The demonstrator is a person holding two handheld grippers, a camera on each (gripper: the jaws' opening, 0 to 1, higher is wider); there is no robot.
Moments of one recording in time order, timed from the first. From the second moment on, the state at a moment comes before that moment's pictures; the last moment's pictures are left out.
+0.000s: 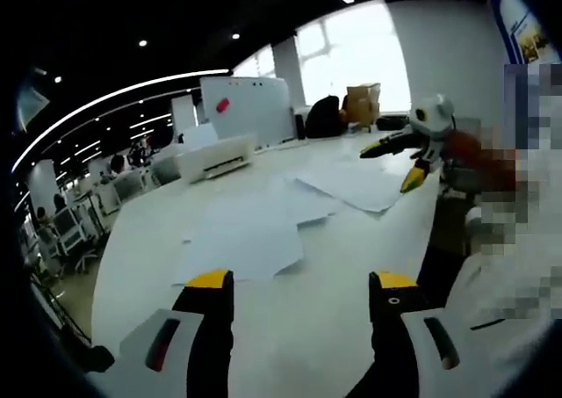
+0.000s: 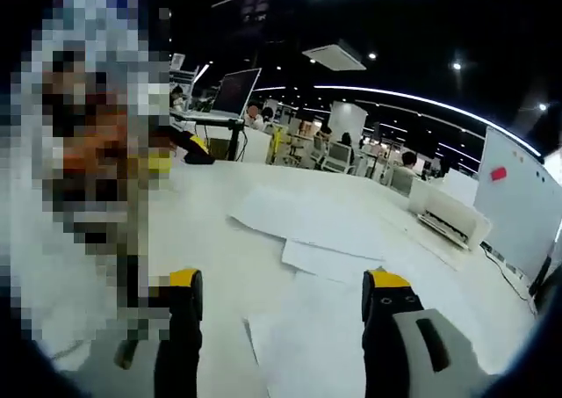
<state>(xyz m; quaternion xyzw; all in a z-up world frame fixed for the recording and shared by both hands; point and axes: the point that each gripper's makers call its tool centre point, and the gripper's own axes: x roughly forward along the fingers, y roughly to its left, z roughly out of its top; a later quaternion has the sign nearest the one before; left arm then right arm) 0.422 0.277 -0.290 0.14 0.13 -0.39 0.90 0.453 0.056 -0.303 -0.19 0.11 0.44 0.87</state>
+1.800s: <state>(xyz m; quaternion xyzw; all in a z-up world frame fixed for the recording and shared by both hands) 0.408 0.345 -0.289 0.11 0.14 -0.34 0.92 0.508 0.193 -0.350 -0.22 0.13 0.53 0.80</state>
